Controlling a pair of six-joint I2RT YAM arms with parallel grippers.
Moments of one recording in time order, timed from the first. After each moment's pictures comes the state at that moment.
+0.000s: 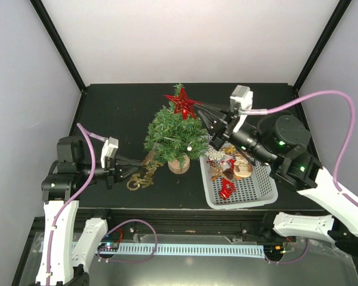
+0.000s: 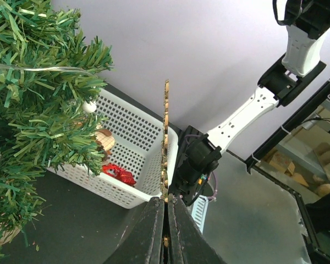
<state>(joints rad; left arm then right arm) 0.04 0.67 0.99 -1.02 1.35 0.18 1.05 1.00 1.41 -0.17 0.00 0.12</state>
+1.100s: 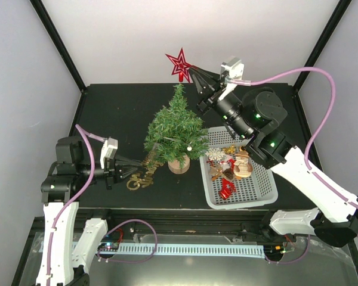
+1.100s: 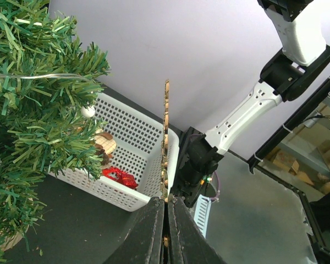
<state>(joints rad) 0.04 0.66 0.99 -1.00 1.36 0.18 0.87 1.23 1.49 0.10 0.05 0.09</state>
